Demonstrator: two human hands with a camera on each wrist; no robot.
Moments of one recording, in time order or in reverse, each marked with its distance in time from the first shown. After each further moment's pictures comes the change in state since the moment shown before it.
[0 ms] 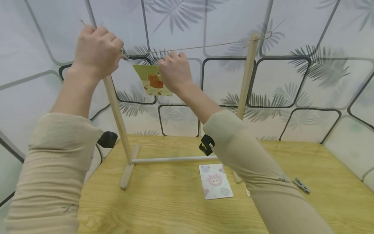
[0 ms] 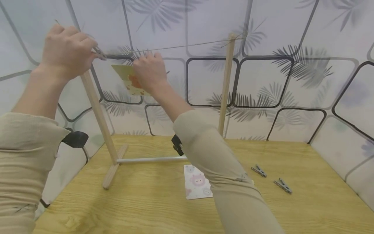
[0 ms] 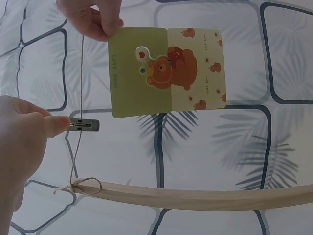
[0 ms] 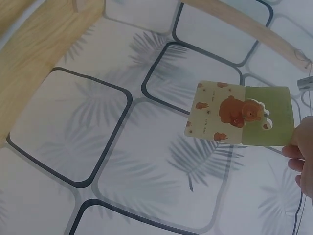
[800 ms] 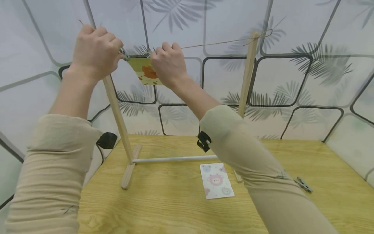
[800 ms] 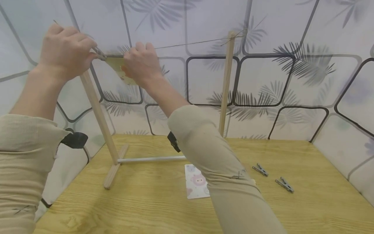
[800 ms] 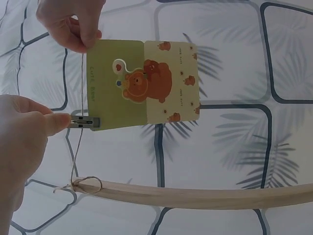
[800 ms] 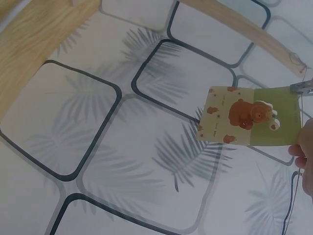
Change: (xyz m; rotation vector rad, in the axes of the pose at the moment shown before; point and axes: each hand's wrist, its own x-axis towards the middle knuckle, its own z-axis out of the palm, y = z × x) left_hand 0.000 -0.001 0.003 -0.019 0.059 0.021; right_hand 0.010 -0.004 -0.006 -0.074 0.190 -0.056
